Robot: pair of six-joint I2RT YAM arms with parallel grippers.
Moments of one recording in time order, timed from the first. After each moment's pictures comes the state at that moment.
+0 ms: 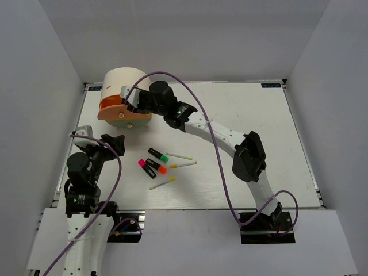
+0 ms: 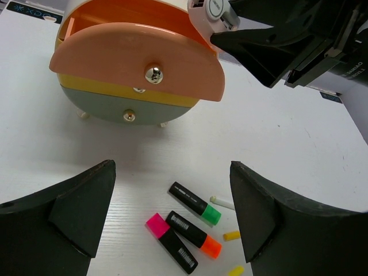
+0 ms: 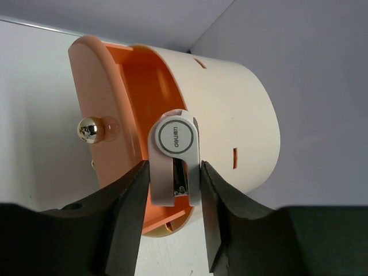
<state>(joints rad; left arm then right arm) 0.00 0.36 0.61 -0.33 0.10 -0.35 0.96 2.13 2.04 -0.08 -0.17 -0.67</state>
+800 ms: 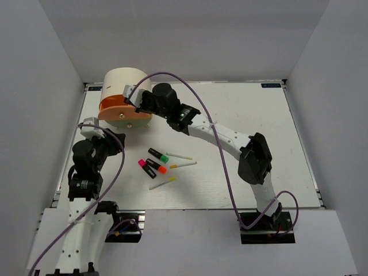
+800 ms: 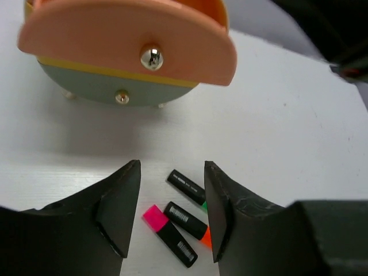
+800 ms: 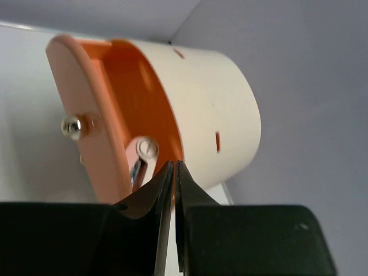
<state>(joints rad) 0.00 0.51 0.61 -0.28 0.15 -0.35 0.97 2.09 1.98 -0.02 -0.07 -0.66</state>
